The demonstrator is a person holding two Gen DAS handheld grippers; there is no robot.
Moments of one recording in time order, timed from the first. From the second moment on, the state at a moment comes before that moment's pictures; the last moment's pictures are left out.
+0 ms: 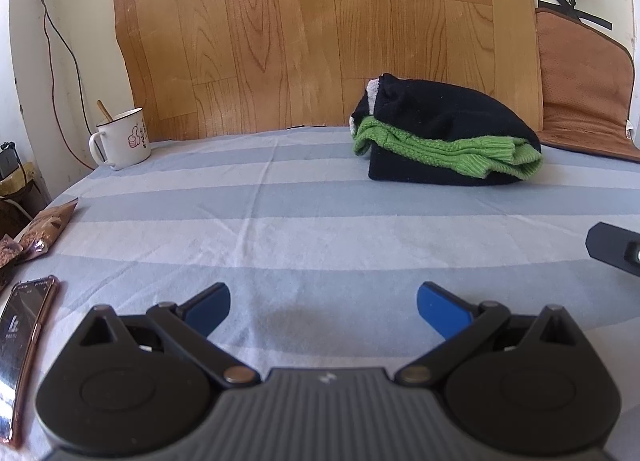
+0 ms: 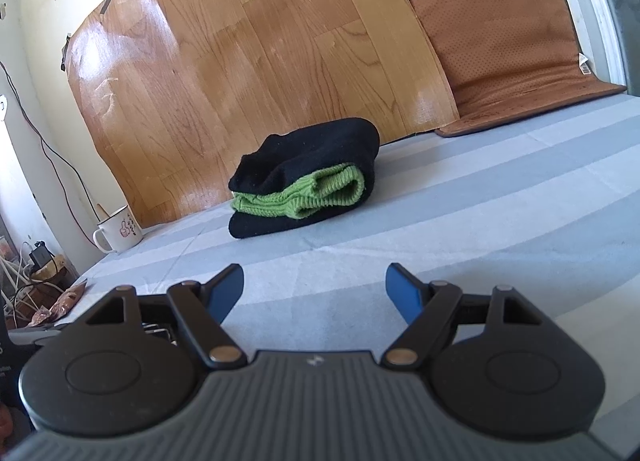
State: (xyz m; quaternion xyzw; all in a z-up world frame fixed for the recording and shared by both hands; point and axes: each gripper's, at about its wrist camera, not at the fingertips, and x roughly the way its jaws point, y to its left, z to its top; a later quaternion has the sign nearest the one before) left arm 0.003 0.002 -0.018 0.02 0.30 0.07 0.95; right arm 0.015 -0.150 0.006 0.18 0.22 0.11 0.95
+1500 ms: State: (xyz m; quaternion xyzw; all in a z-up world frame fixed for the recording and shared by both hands) left arm 0.001 -0.011 -0.003 0.01 0.38 0.06 0.92; right arm -0.005 -0.171 0.033 0.20 0.22 0.09 0.95
